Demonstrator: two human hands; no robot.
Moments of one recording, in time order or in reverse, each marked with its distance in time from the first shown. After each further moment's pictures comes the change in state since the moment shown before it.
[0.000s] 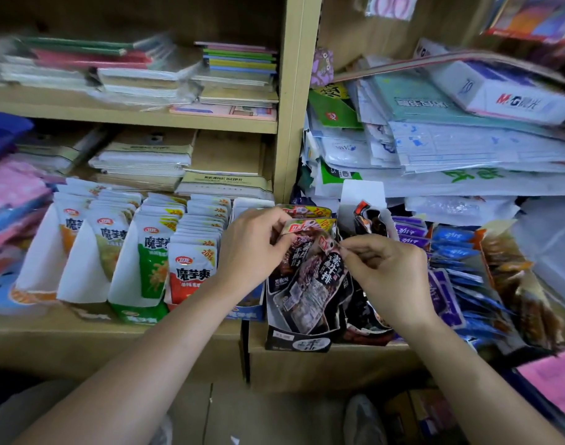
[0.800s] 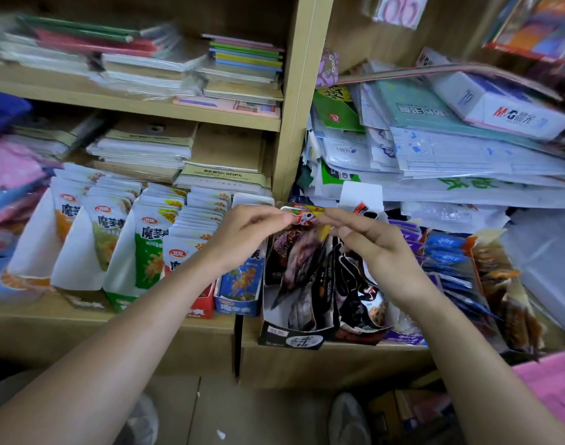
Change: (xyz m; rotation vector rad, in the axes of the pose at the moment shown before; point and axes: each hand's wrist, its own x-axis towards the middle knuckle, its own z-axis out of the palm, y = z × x) left_hand 0.010 -0.010 -0.024 -0.541 -0.334 -0.274; right_hand 0.031 -0.006 -0.008 0.396 -0.404 0.153
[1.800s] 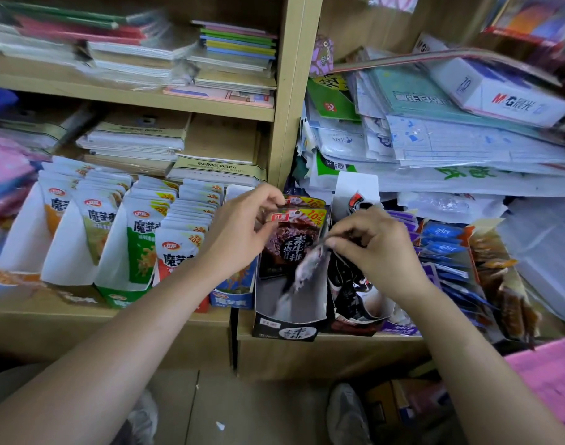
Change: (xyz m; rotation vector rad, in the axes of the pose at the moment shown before) left_hand -0.004 -0.006 0.012 0.406 0.191 0.257; right_hand 0.000 0.018 -0.008 -0.525 0.143 -0.290
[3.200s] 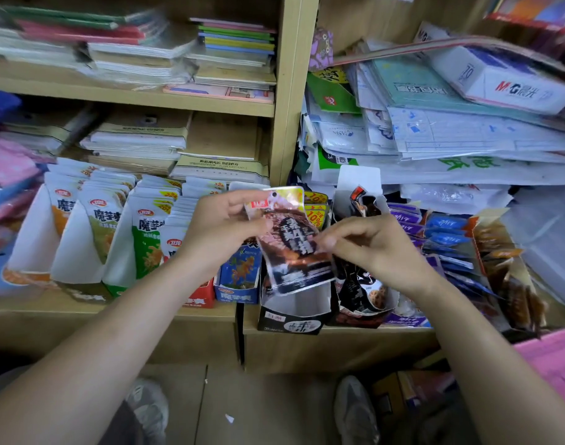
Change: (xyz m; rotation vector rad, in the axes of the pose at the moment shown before) left_hand -0.013 0.018 -0.027 -0.637 -0.011 -0.508; right_hand -0.004 -0.004 -0.002 0.425 -0.233 0.118
